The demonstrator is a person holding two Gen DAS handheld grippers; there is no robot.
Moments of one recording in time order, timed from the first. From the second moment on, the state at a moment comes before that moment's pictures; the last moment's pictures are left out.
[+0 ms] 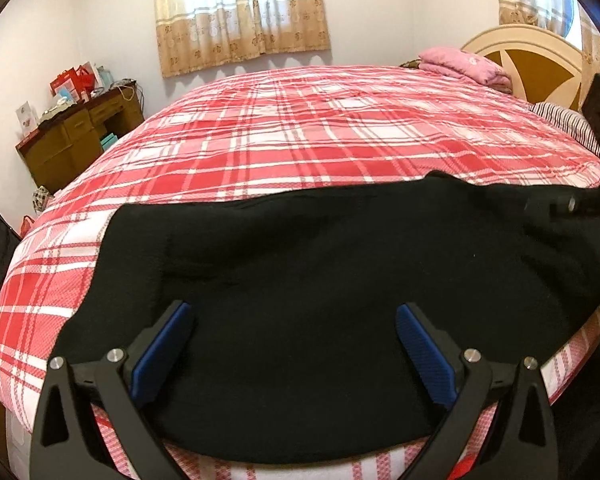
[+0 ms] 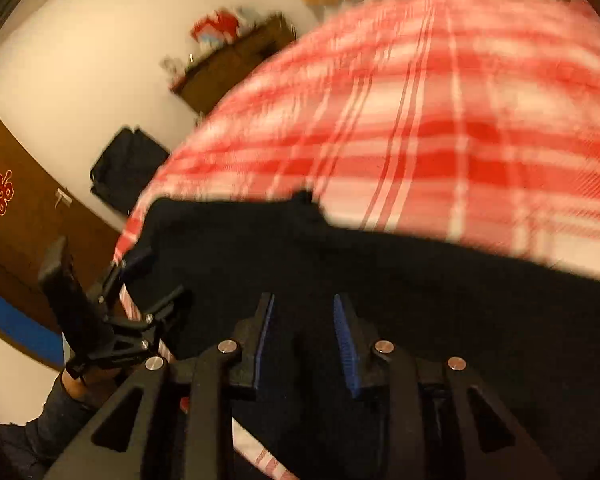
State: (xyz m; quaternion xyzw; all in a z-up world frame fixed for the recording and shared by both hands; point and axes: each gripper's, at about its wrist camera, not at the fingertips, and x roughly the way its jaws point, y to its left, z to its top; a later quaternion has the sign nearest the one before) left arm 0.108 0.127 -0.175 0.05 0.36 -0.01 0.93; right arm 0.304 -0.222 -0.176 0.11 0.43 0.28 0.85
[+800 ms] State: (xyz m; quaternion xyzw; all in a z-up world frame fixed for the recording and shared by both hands) left arm 0.110 0.170 -0.170 0.05 0.34 0.06 0.94; right arm 0.284 -0.289 -0.178 0.07 0.41 0.16 0.89
